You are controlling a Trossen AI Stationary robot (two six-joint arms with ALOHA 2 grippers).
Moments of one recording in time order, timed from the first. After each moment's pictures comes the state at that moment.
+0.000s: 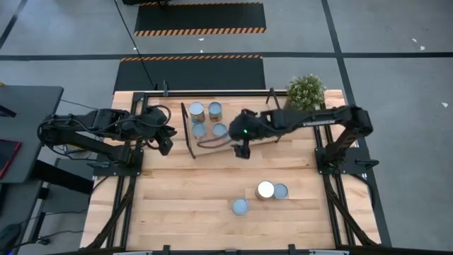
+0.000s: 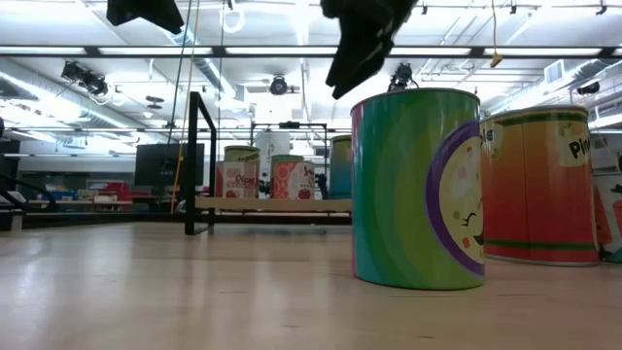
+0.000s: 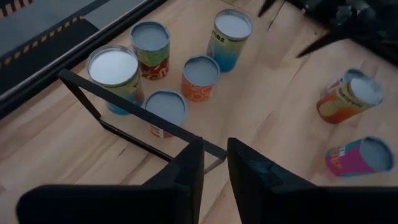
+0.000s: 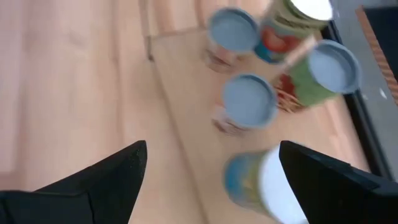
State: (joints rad) left arm -0.10 0.98 1.20 -1.04 -0.41 -0.65; right arm -0.02 1.66 1.49 -0.74 0.21 0.03
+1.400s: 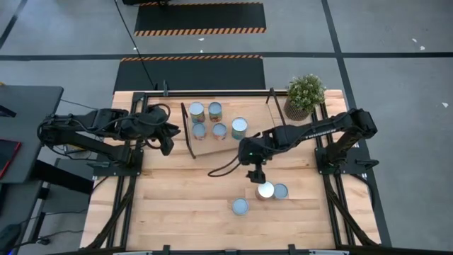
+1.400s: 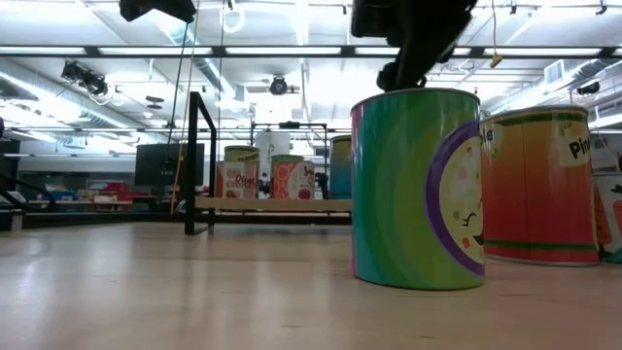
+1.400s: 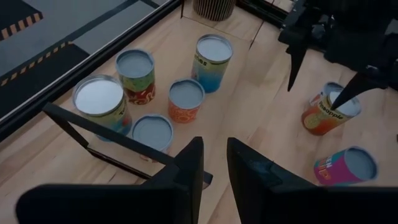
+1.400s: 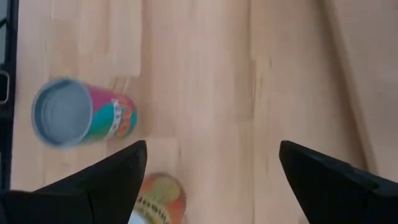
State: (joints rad) left arm -0.09 0.97 1.20 -0.94 -0.41 -0.56; right arm 0.12 1.63 1.30 -0.78 -0.11 0.19
